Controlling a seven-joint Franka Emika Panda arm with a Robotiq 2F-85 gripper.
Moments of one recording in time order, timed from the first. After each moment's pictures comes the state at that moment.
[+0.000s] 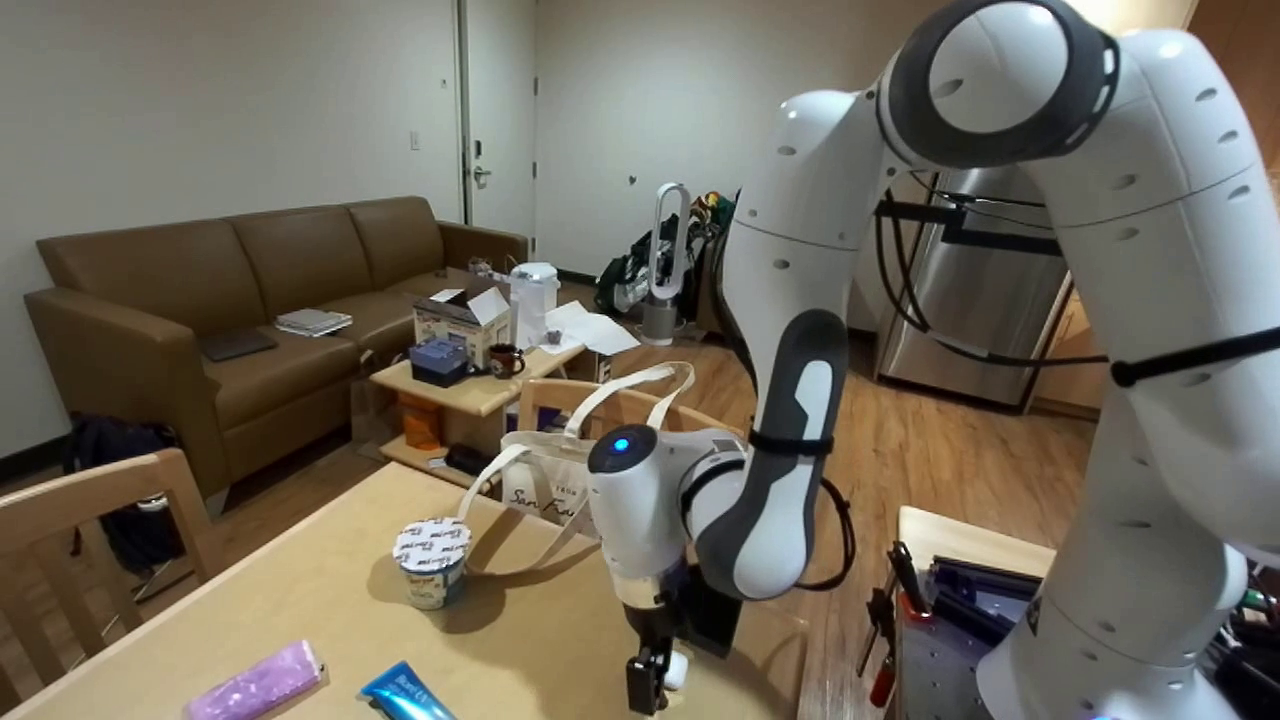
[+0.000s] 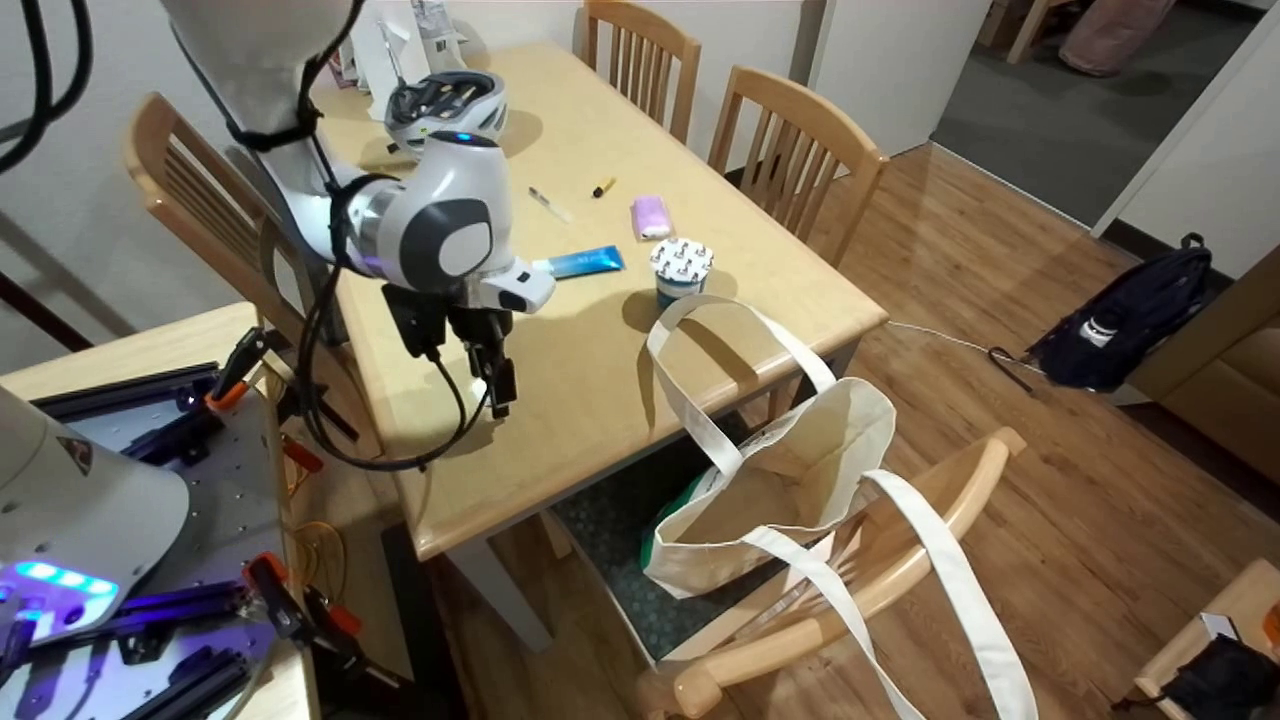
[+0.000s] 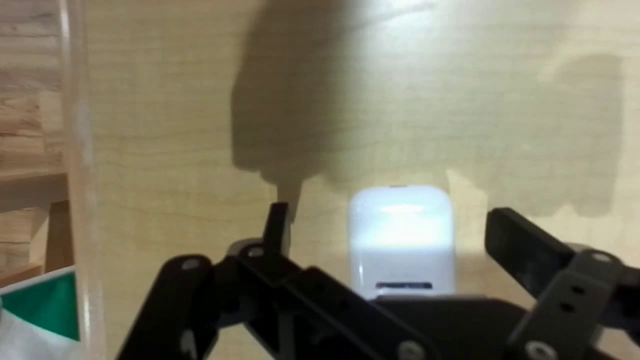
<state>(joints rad) 0.00 0.59 0.12 -2.44 -0.54 2.74 0.62</state>
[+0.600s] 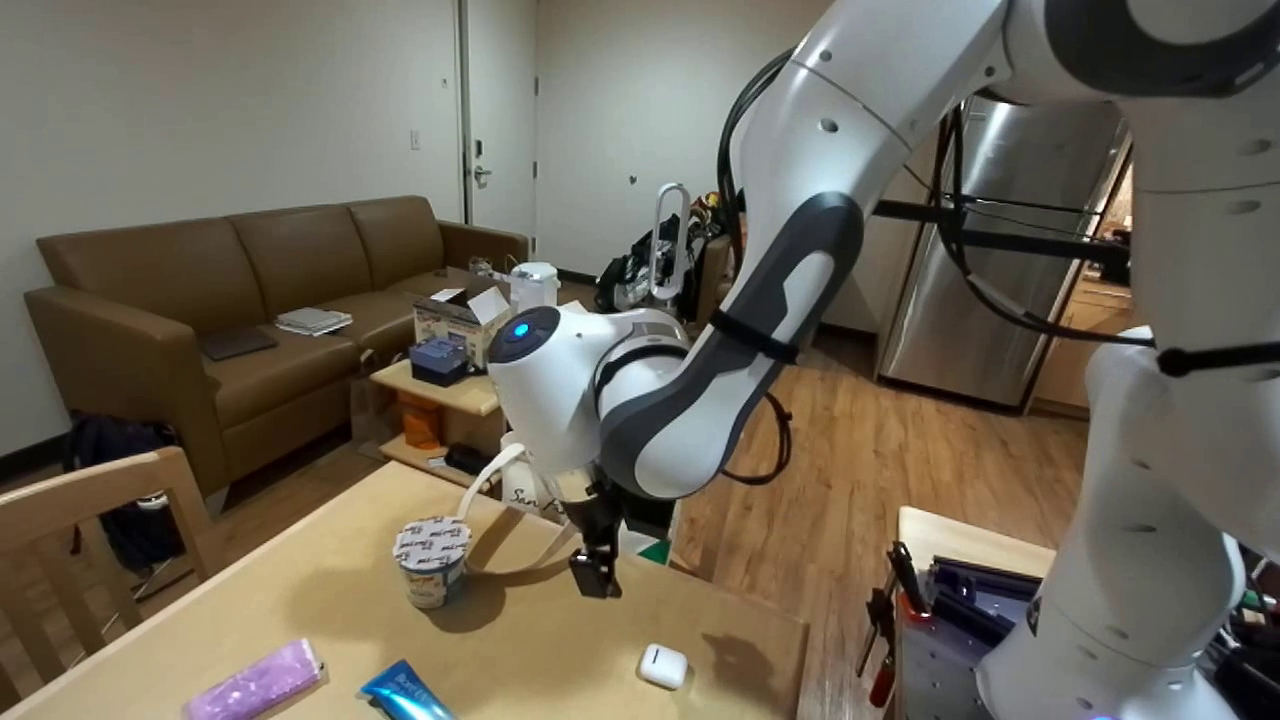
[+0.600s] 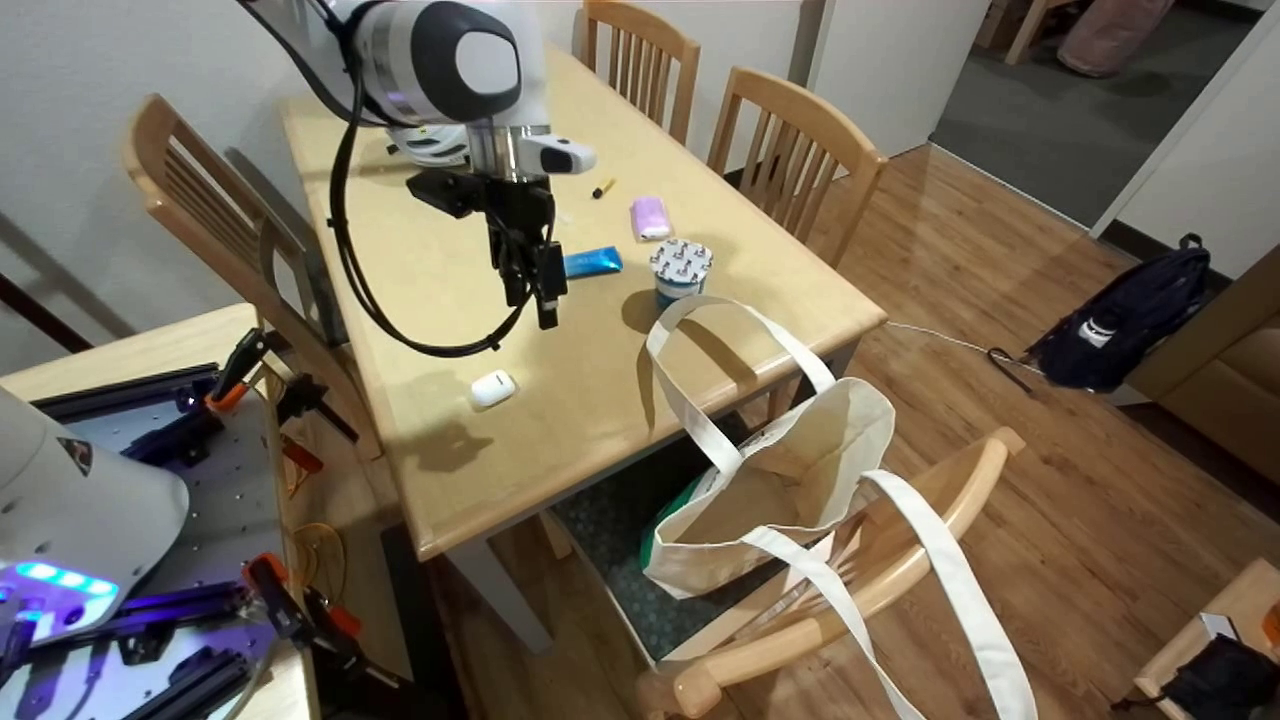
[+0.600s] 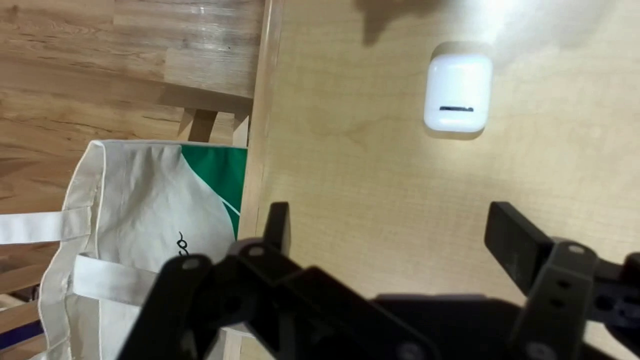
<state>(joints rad) 0.17 0.37 0.04 -2.27 -0.46 2.31 0.47</state>
